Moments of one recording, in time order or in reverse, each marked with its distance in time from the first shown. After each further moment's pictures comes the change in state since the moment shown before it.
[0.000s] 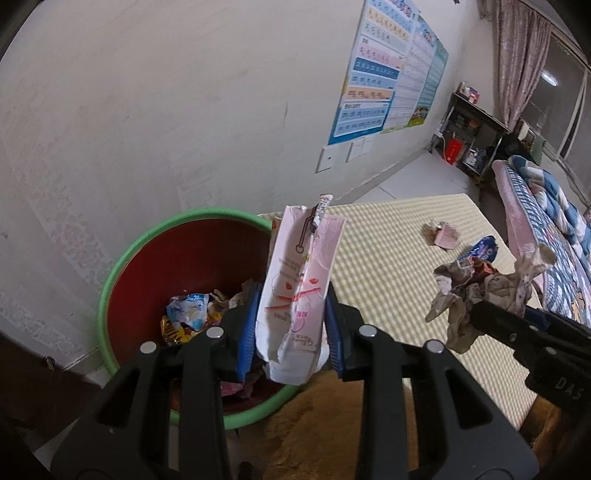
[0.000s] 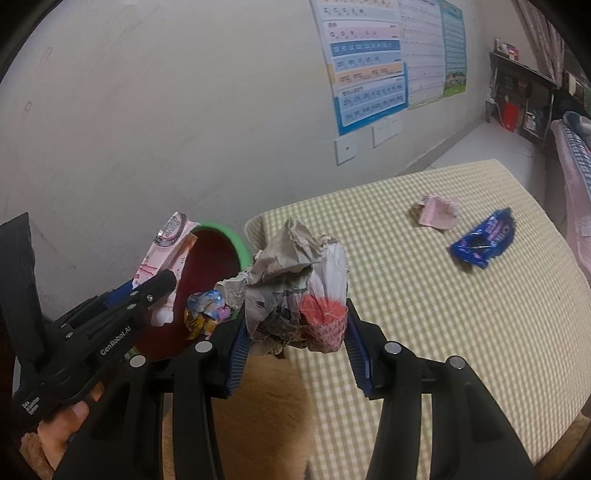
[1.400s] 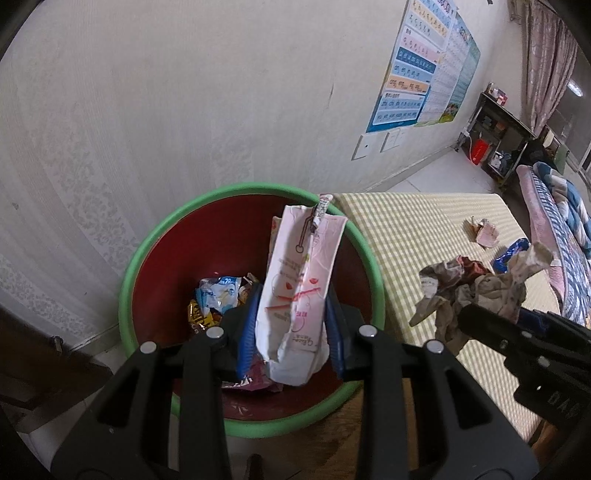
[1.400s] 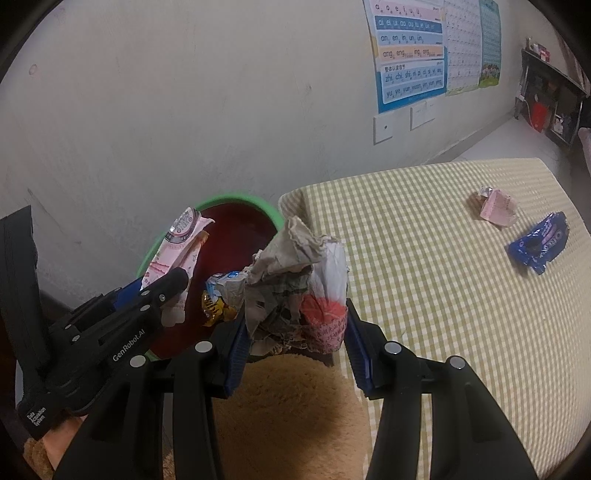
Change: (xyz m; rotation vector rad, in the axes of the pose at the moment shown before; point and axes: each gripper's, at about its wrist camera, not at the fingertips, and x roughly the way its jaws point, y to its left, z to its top) left arm 0.024 0.045 -0.007 -0.063 0.053 0.074; right arm 0.053 0.040 0.002 -0.061 0.091 0.050
